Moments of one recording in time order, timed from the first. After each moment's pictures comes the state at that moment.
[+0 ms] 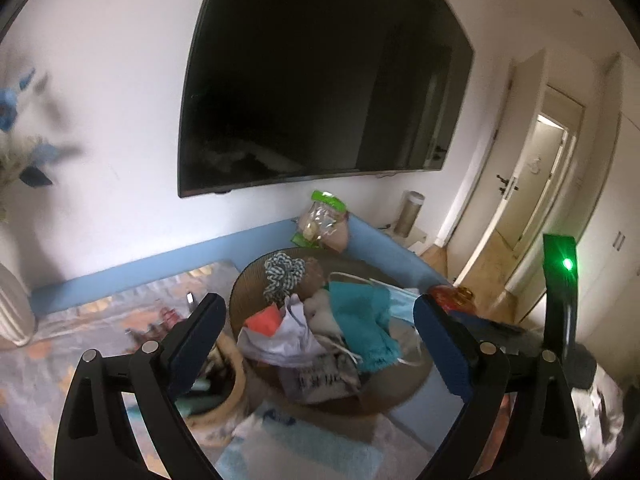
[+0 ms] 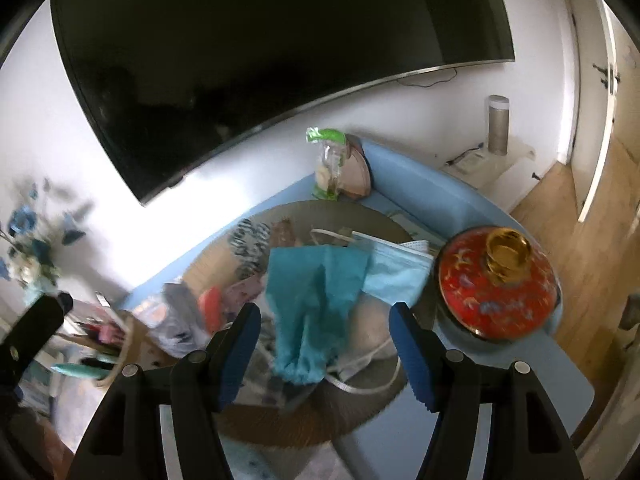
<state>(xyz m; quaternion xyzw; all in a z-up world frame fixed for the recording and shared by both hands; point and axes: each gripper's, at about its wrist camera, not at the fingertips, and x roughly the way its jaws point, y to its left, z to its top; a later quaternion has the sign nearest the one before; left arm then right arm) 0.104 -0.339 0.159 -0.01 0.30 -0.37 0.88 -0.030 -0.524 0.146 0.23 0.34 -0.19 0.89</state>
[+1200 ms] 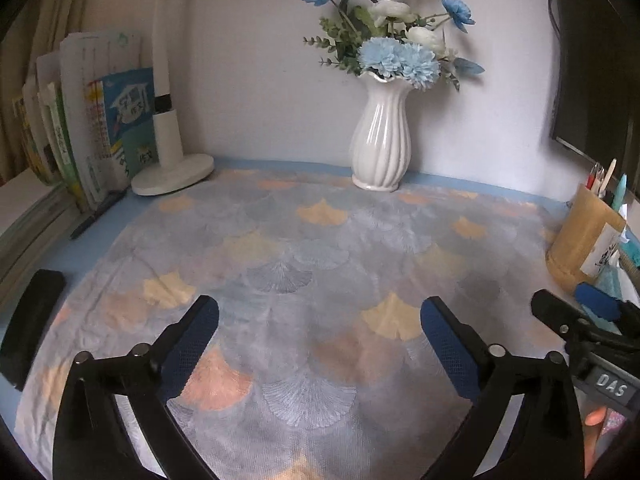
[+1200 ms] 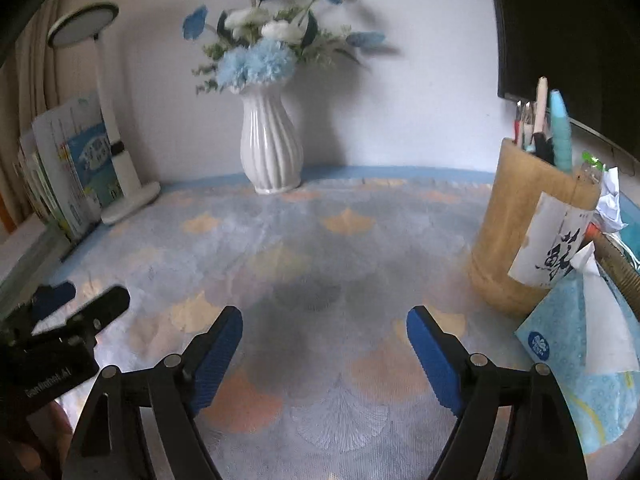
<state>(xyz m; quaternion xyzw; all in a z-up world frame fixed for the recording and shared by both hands) 0.036 0.005 0.020 -0.04 0.31 0.03 0.95 -0.014 -0.141 0.049 0.03 0.33 0.02 0.94</state>
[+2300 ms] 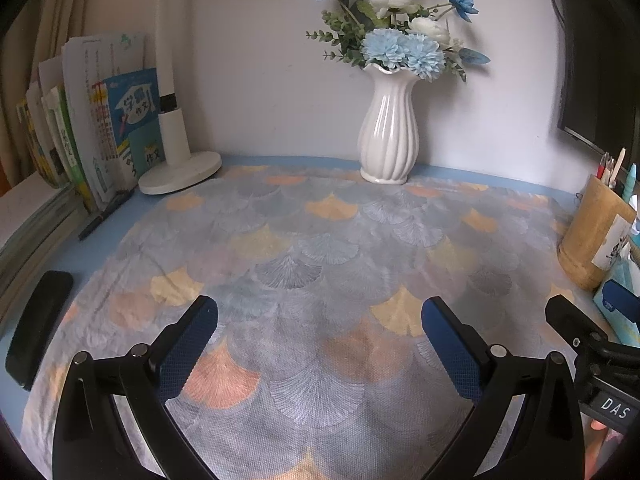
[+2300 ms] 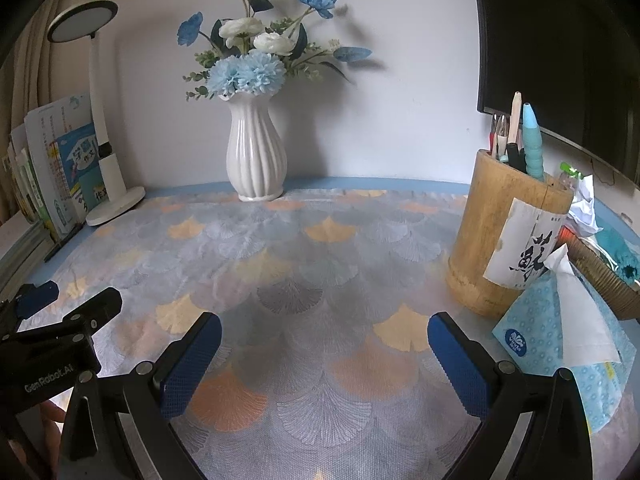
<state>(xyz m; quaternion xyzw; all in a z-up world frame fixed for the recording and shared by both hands) 0.038 0.004 0.016 -0.02 0.32 0.05 0.95 -0.023 -0.138 0.051 0.00 0.32 -0.01 0.95</state>
